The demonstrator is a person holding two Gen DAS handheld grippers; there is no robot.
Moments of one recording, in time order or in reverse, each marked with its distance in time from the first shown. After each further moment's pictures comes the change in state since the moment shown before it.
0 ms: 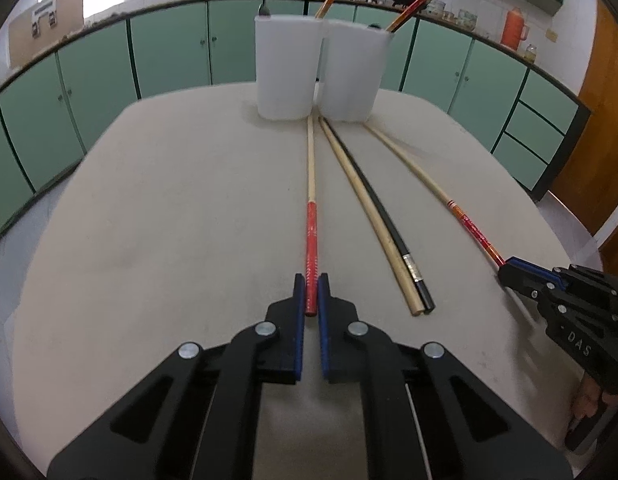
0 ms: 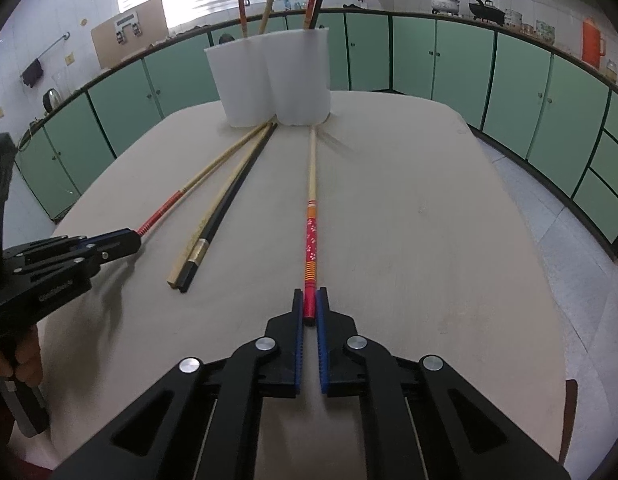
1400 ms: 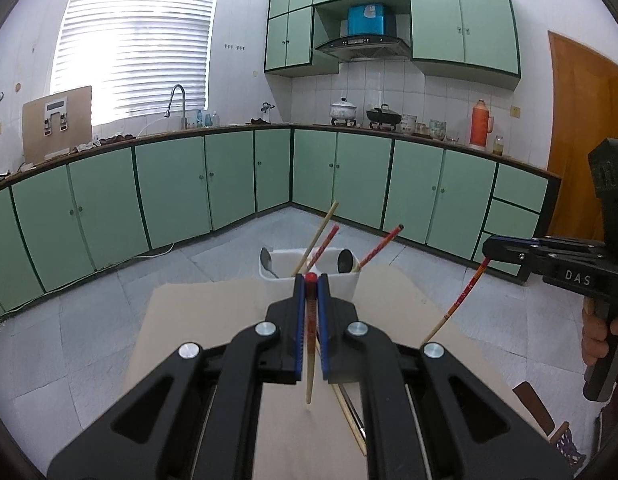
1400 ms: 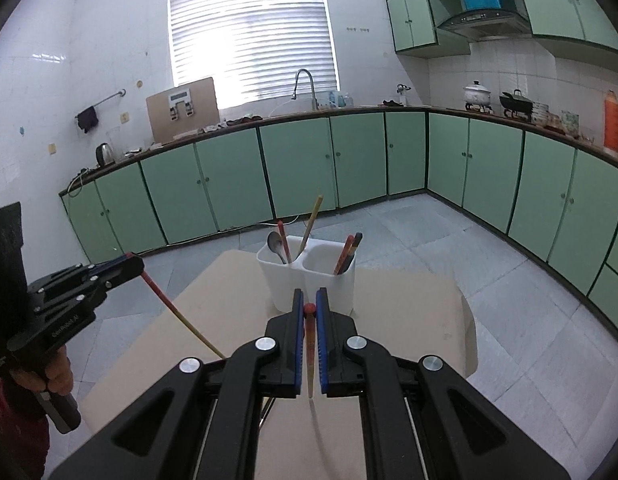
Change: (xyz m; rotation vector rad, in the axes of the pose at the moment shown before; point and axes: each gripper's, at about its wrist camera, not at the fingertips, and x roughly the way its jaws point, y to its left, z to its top) left arm -0.144 -0.008 0.119 0.067 -0.436 -0.021; right arm -0.131 -0.004 0.166 -0.104 -0.293 0.141
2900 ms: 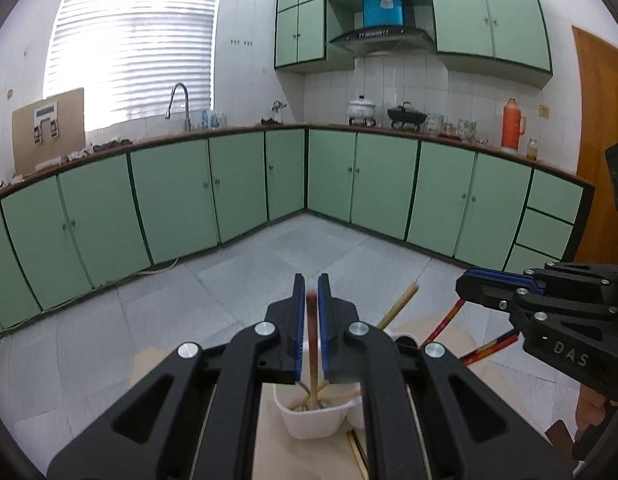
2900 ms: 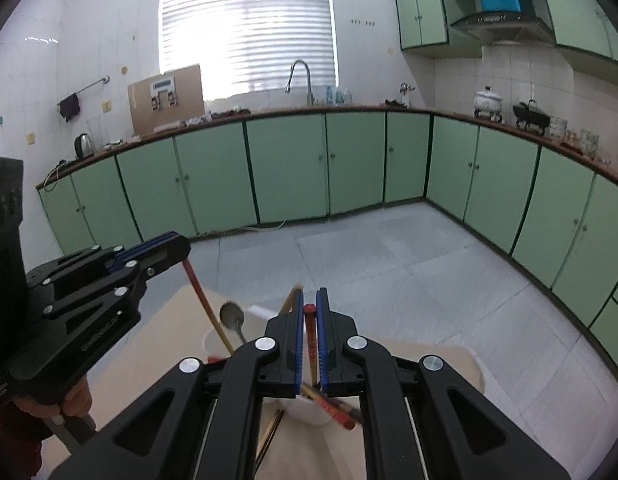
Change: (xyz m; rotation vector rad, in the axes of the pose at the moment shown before) left arm 0.172 0.033 0.071 -0.002 0.014 0.049; right arm 0.150 -0.015 0.070 -0.038 0.036 -0.045
